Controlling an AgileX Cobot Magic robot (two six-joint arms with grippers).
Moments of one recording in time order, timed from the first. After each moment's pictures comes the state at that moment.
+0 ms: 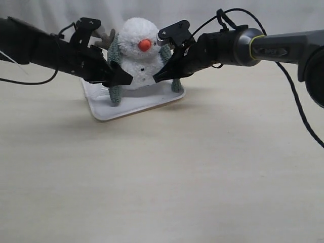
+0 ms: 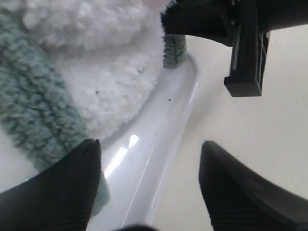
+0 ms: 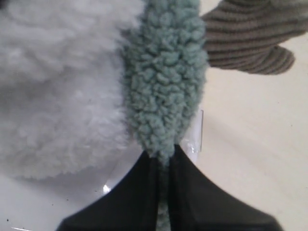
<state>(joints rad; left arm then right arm) -0.21 2.03 -1.28 -1.25 0.61 1.44 0.38 2.31 -1.69 0.07 0.27 -0.25</state>
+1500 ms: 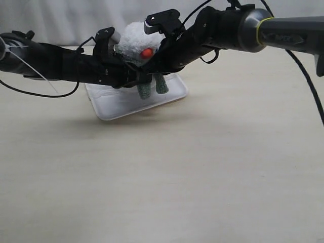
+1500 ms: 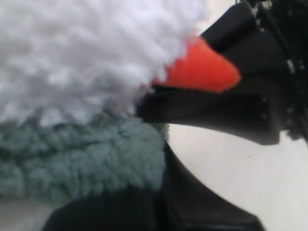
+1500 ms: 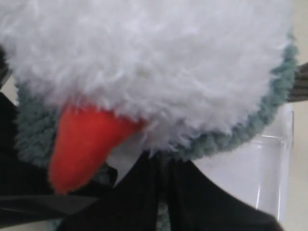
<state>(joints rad) -0.27 2.21 -1.32 -1.73 0.75 1.70 0.42 2.20 -1.70 0.40 0.48 -0.47</state>
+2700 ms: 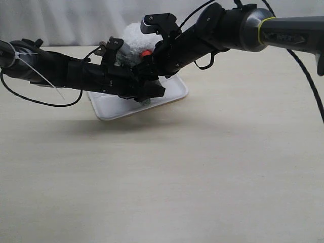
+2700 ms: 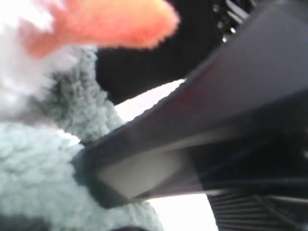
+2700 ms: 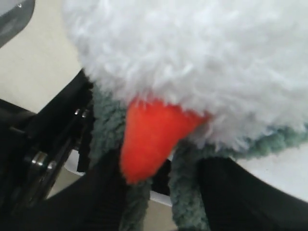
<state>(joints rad) -0.29 2.24 -1.32 -1.71 0.83 1.84 0.41 2.21 -1.70 0.67 0.59 -0.64</state>
